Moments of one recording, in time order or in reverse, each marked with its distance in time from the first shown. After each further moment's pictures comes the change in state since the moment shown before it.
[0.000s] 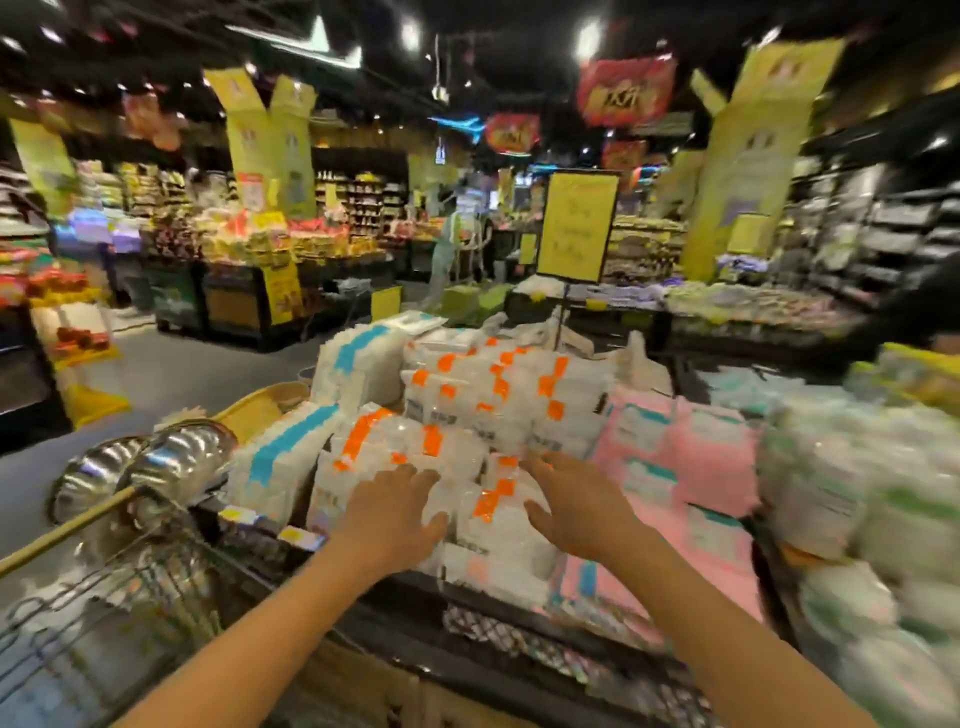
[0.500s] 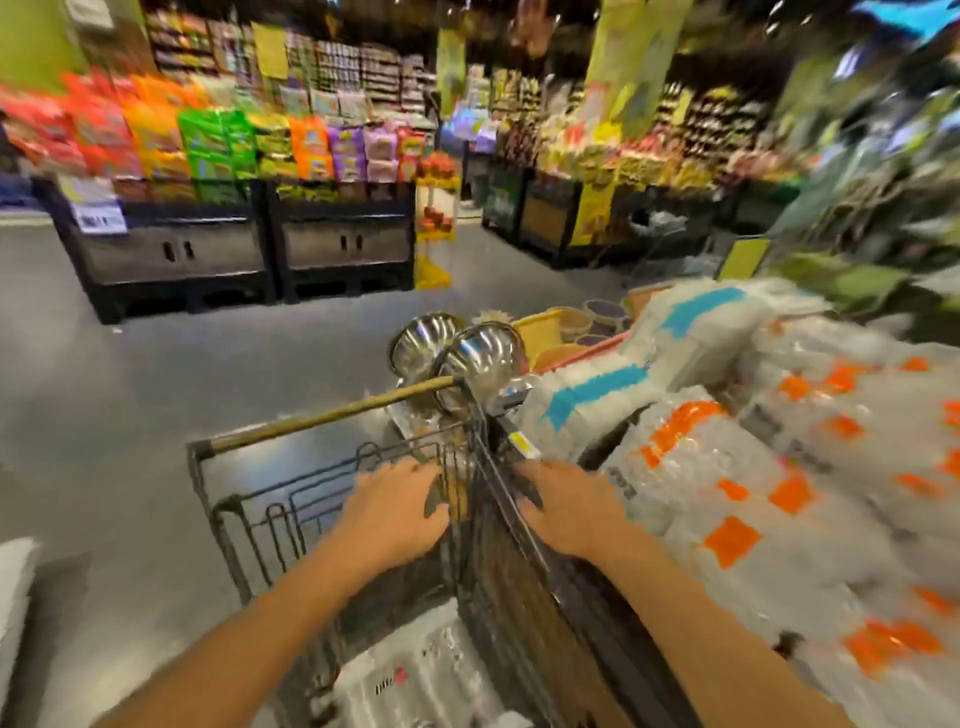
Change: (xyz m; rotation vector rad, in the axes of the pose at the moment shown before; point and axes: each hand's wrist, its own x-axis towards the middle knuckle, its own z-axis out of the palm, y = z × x) left_hand -0.091 -0.319 0.050 -0.084 -0.131 -0.723; right_hand 0.230 -0.336 0.134 0.166 -0.241 -0.634
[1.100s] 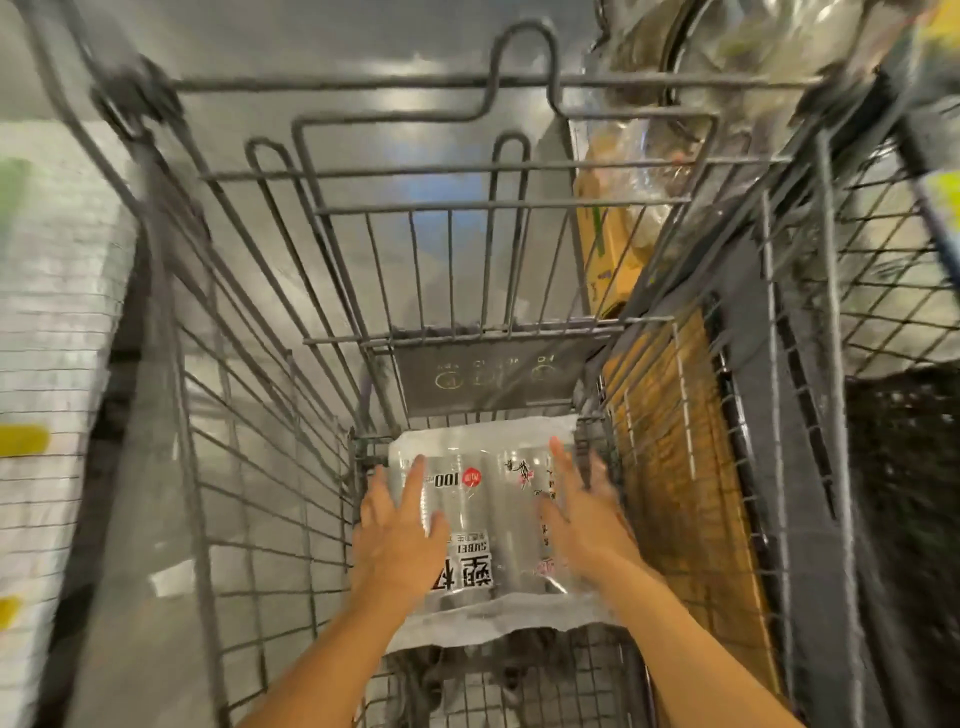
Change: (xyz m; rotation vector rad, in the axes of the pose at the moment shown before) left_hand 0.015 -0.100 0.436 -0.537 -0.260 -0.933; right_hand 0.098 0.018 0.458 0.385 -0.676 0.106
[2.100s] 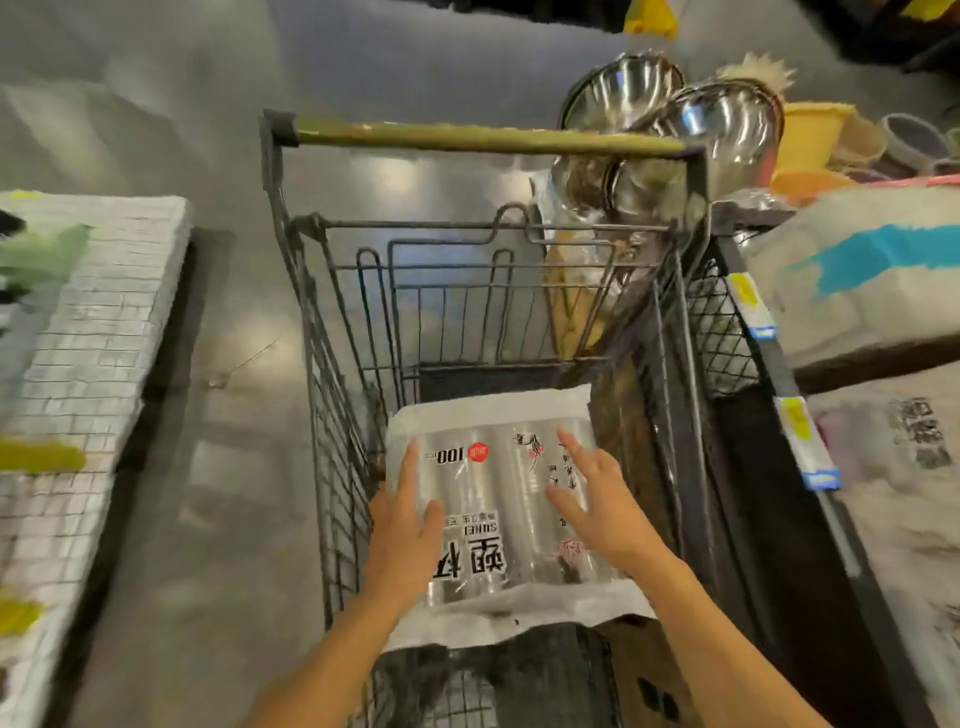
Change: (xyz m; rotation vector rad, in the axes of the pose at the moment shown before) left_hand -0.112 0.003 -0.071 -0.537 0.098 0.237; right_hand -0.127 -0.034 -0.086 0.141 0.155 -0.245
